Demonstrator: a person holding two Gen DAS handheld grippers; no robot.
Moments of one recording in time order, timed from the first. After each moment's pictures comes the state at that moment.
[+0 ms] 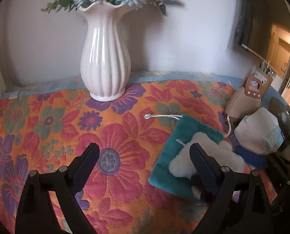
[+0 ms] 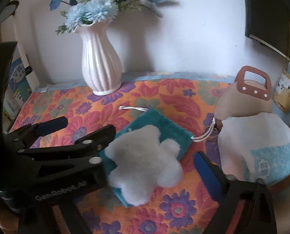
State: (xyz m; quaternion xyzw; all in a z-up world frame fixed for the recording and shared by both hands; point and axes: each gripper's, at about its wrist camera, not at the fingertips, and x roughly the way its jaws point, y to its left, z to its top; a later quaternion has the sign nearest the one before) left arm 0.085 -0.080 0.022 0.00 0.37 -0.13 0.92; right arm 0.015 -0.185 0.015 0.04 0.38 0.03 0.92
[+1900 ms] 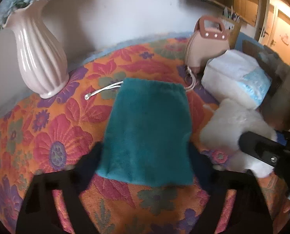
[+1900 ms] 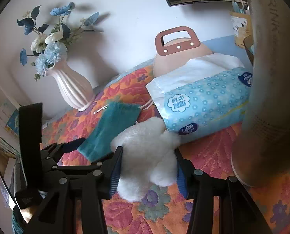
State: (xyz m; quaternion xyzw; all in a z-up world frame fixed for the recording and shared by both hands) left arm 0.069 -0.135 0.001 0.13 0.42 -0.24 0.86; right arm -0.058 -0.265 0.011 0.24 0.37 -0.02 0.90
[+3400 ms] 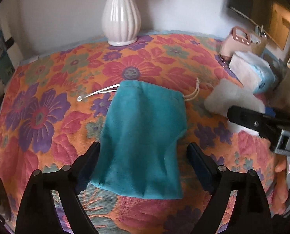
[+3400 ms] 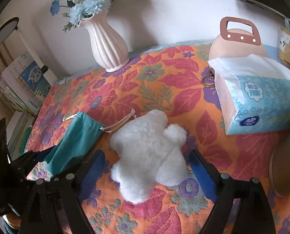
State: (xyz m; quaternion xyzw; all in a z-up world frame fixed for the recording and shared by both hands) left arm -0.003 -0.039 -0.006 0.05 0.46 -0.12 0.88; right arm -0.034 -0.210 0.004 0.13 0.43 0.09 0.89
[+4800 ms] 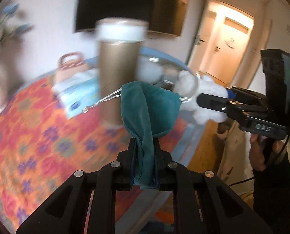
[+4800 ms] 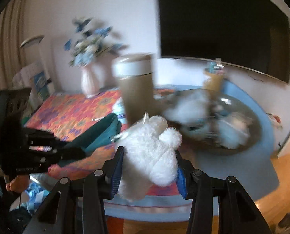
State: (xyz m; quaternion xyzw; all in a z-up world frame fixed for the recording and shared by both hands) left arm -0.138 -0.234 0.077 0.07 0.35 -0.44 0.82; right arm -0.267 -0.384 0.095 0.05 0.30 0.01 0.95
